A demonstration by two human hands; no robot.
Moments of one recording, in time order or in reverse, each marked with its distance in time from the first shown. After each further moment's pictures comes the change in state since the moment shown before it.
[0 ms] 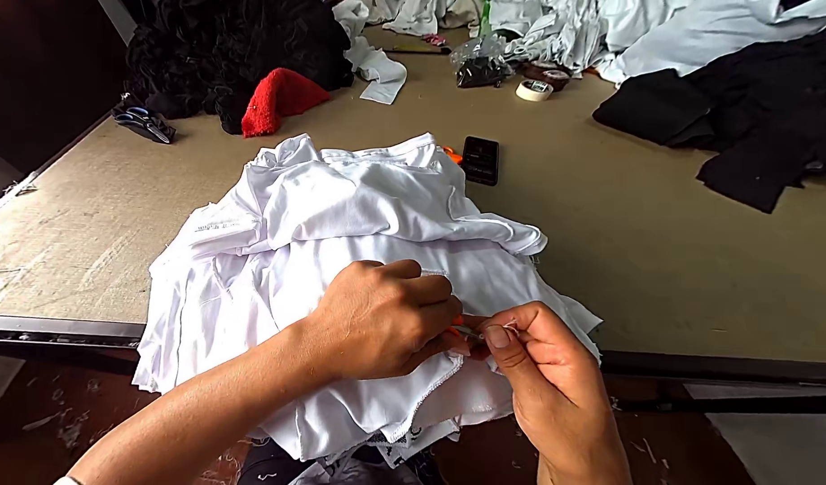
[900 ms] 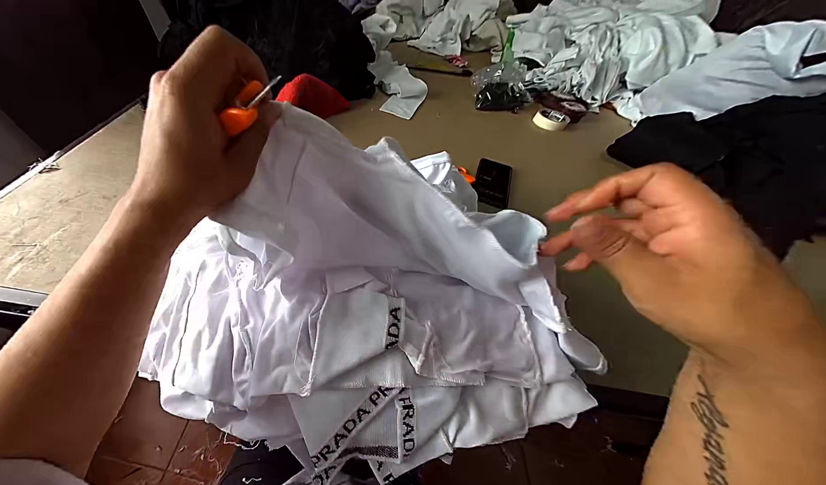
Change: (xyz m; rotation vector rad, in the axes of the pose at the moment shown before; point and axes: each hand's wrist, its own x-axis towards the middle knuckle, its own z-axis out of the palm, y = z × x) left_hand -0.029 -0.092 -0.130 0.253 0.265 -0.572; right_hand 0.124 -0.012 -0.074 -0.350 -0.259 -0.052
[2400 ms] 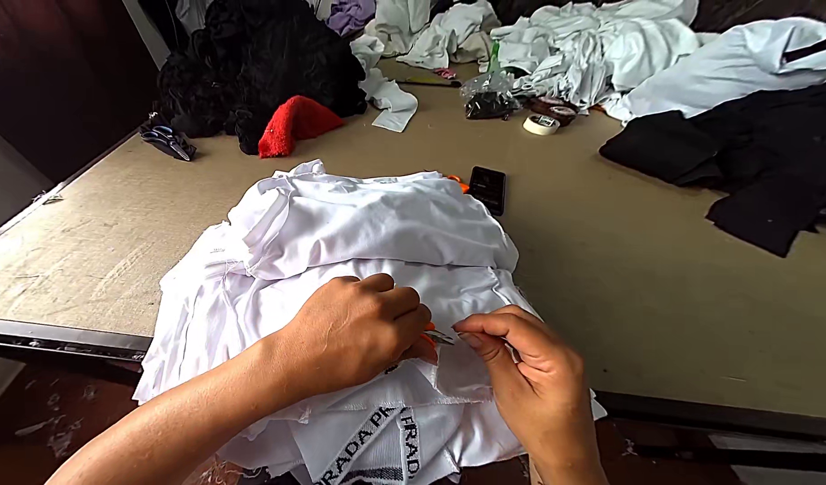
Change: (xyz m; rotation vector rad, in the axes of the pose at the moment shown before) left_hand -0.058 0.092 0.081 -0.092 -0.332 0.546; right_hand -0.066 -0.010 0.106 0.121 0.321 -0.126
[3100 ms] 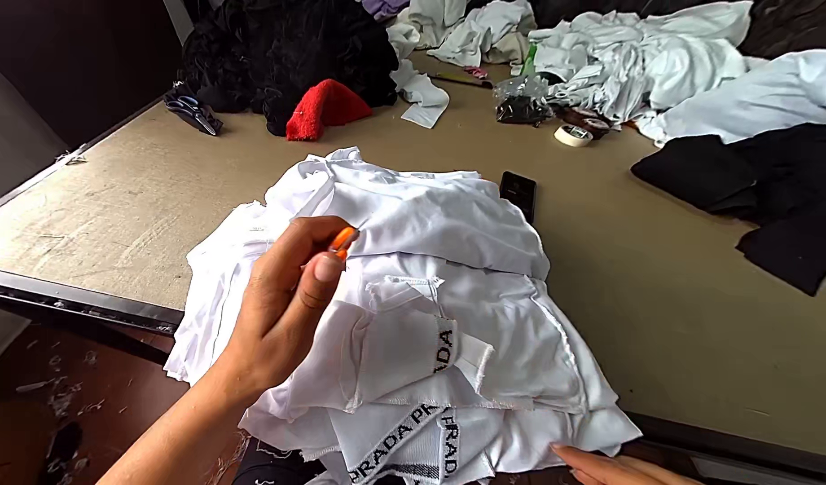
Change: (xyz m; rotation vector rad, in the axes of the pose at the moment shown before) left_hand -0.067 -0.004 -0.033 -0.685 0.616 -0.524; right_hand -0.023 -0.046 -0.108 -0.357 -0.981 0.241
